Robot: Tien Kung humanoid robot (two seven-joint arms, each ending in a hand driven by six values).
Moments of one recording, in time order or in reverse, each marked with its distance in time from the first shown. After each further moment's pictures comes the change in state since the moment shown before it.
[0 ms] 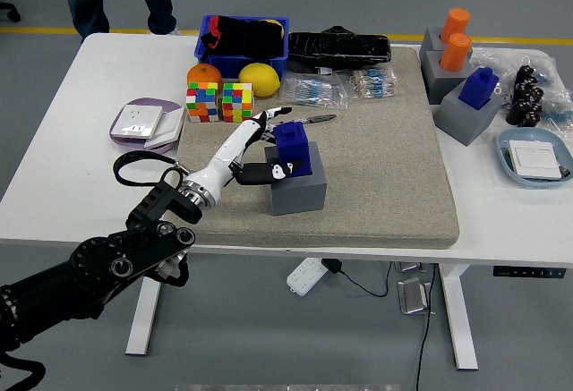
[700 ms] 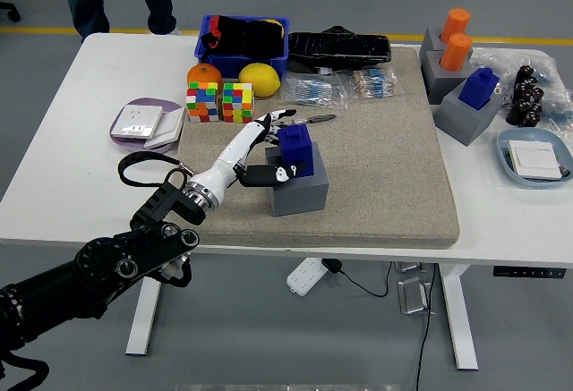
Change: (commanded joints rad) left arm -0.010 -0.013 0.017 0.017 0.016 0.001 -0.001; right arm 0.001 0.000 0.001 0.000 -0.001 0.000 0.001
